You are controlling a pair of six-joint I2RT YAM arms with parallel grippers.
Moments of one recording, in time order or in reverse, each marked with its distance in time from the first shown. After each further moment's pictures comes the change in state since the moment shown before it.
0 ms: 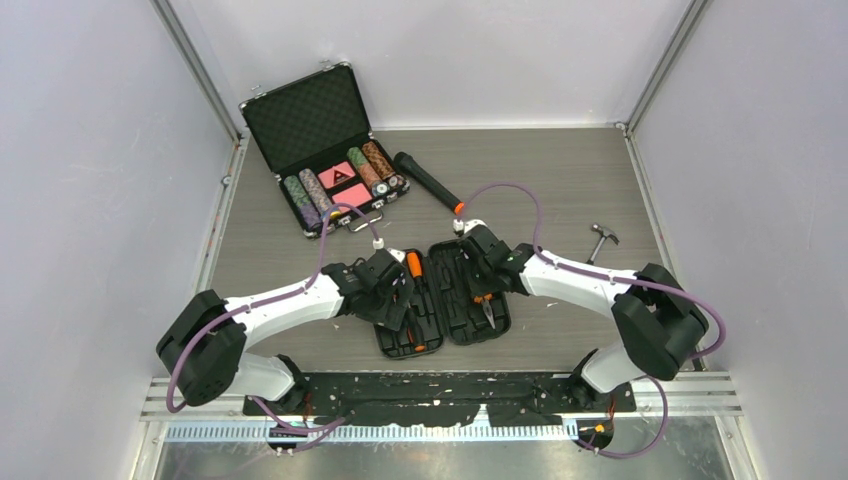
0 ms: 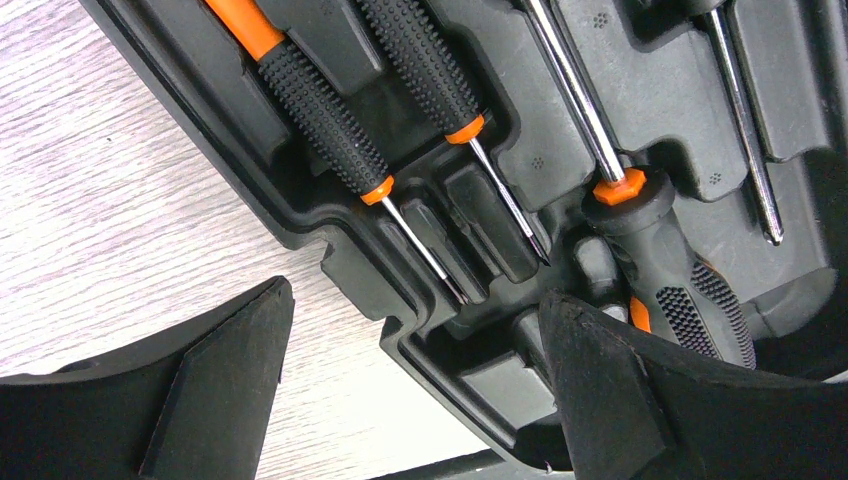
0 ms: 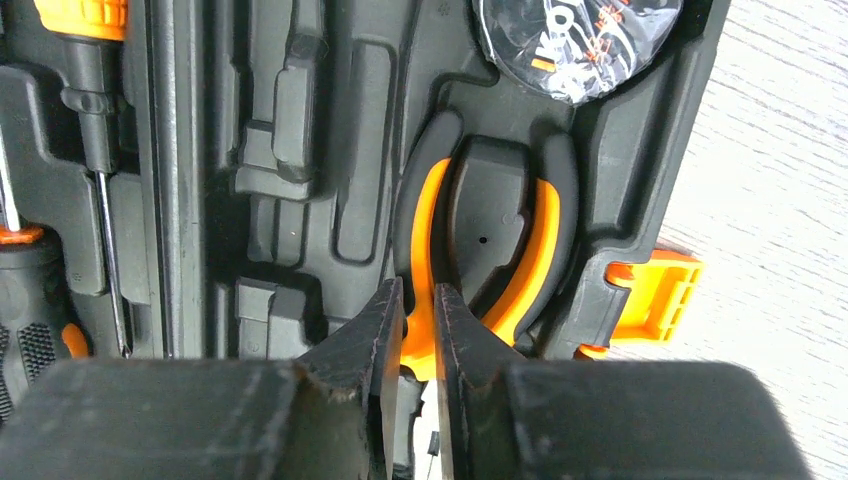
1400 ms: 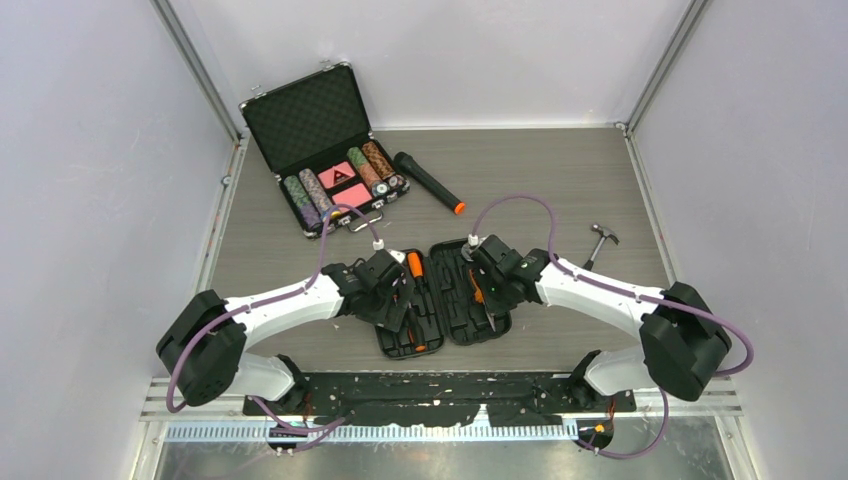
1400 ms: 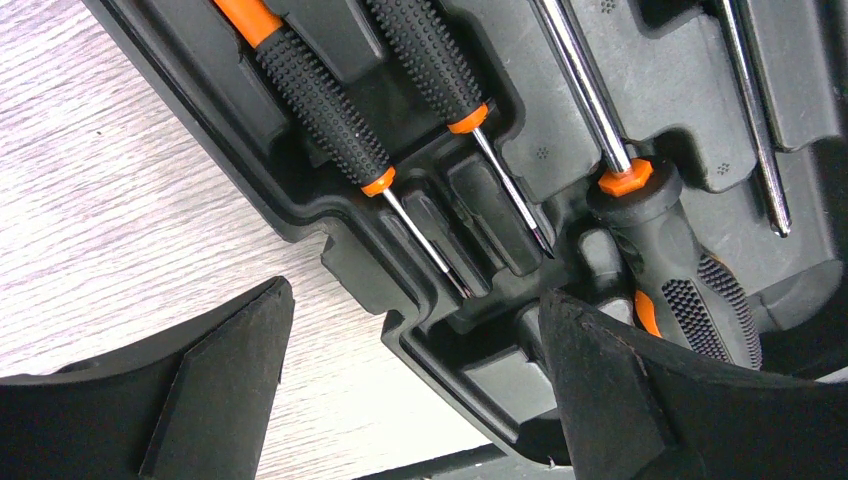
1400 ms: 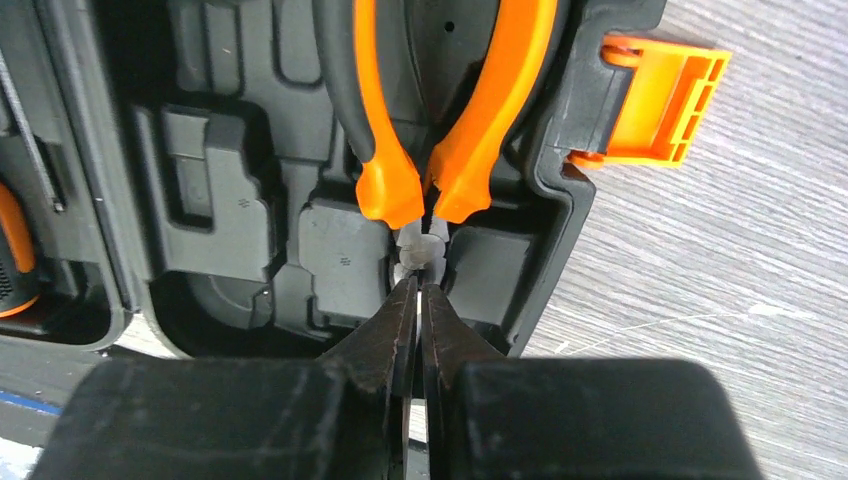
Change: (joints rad) left arm 0.000 0.000 -0.002 -0.006 0.007 0.000; right arm 0.014 -0.150 -0.042 -0.248 -0.055 0.072
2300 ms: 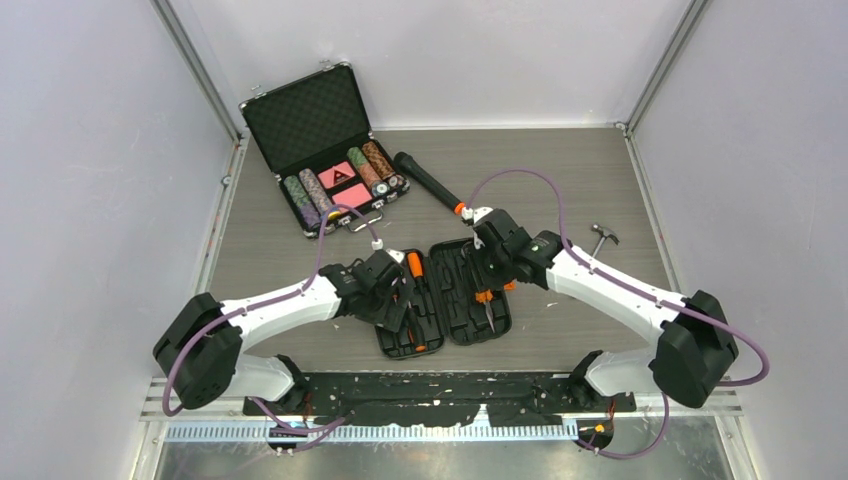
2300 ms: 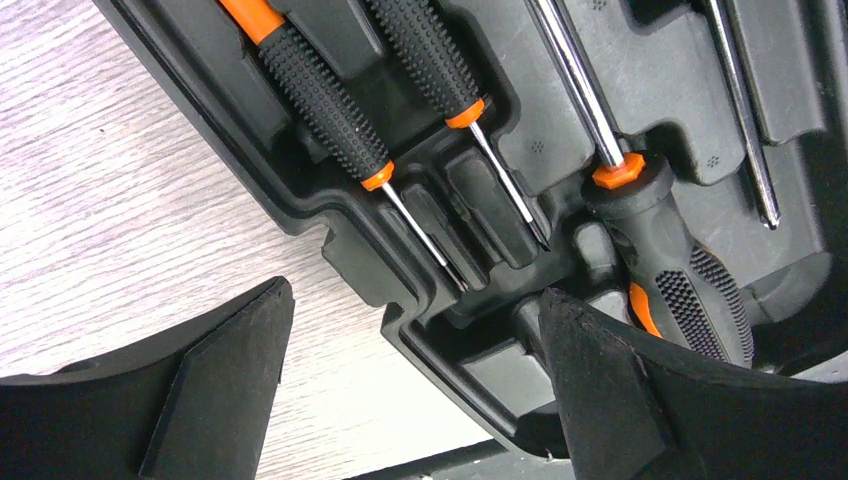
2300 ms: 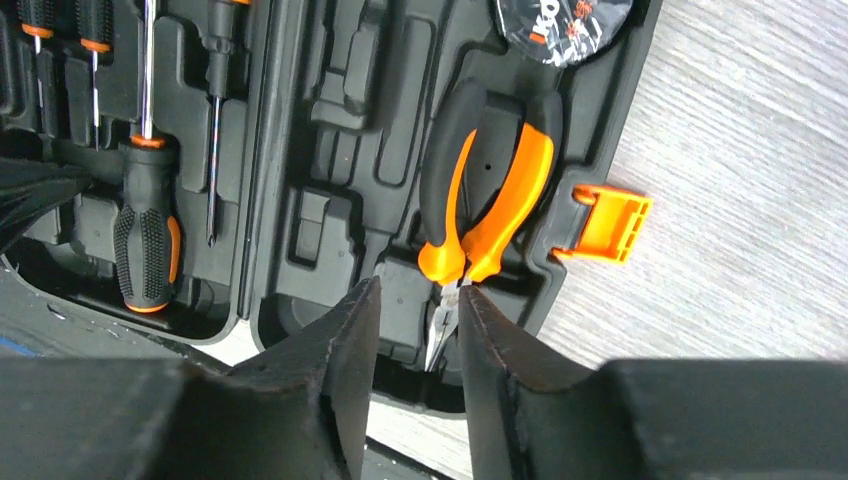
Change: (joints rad) left arm 0.006 -0.019 -0.003 0.001 0.003 0.000; right arm -0.033 -0.039 0.160 -0.018 -0.018 -0.114
